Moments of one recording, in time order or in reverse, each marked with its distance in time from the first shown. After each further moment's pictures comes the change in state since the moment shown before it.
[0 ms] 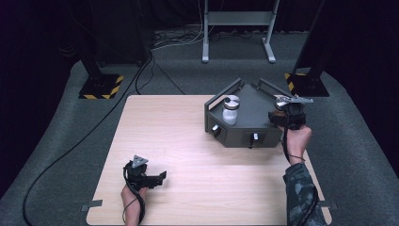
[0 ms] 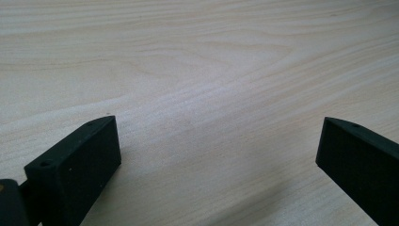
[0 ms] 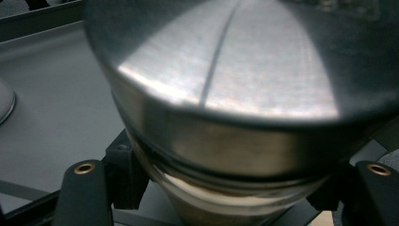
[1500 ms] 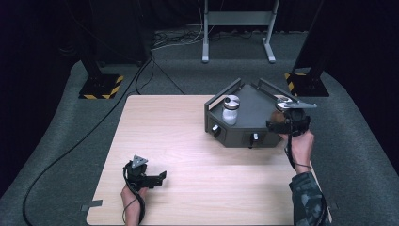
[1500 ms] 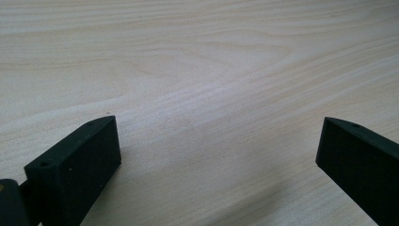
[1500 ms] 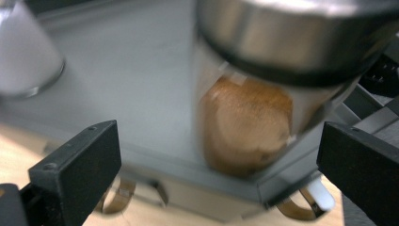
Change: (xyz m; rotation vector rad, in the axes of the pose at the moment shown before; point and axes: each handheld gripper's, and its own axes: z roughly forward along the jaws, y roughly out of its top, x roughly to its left) left arm 0.001 -0.001 0.000 -0.003 -0.003 -0.005; right arm -0.002 -0.006 -0.026 0.048 0.063 -0.045
